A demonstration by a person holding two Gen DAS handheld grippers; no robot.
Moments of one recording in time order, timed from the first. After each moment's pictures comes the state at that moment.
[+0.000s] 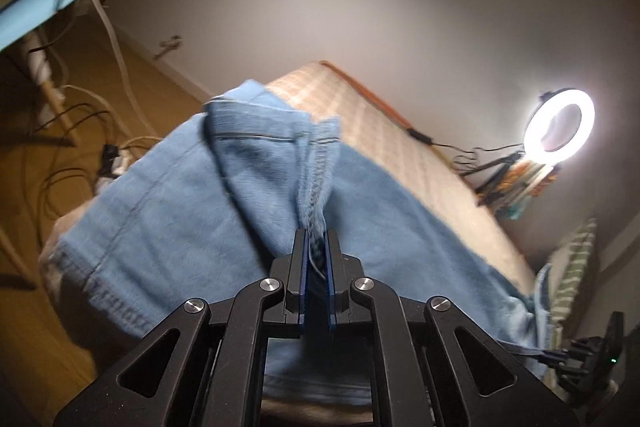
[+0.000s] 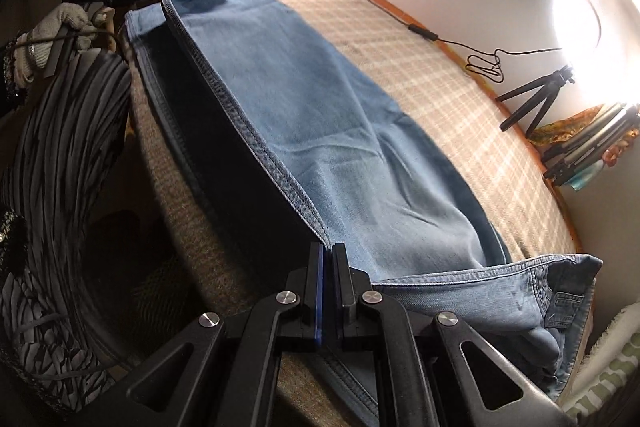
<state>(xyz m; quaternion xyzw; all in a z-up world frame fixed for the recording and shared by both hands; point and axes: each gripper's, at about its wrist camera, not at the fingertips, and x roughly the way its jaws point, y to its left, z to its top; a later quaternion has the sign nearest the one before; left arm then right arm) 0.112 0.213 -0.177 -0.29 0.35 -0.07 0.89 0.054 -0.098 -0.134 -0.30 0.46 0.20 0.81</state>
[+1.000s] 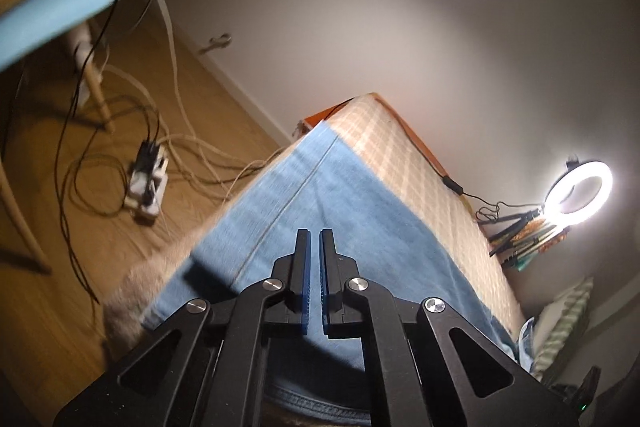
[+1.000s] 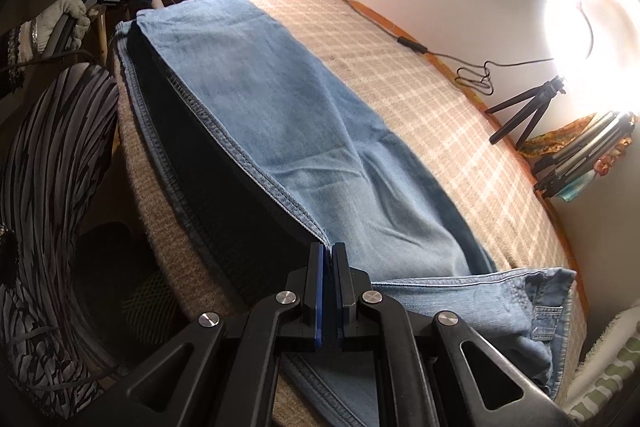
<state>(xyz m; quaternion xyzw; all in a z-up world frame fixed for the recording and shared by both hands) 0.119 0.288 -0.160 -0.34 0.35 -0.03 0.87 0.064 -0.100 -0.124 -0.30 0.43 0.20 0.83</state>
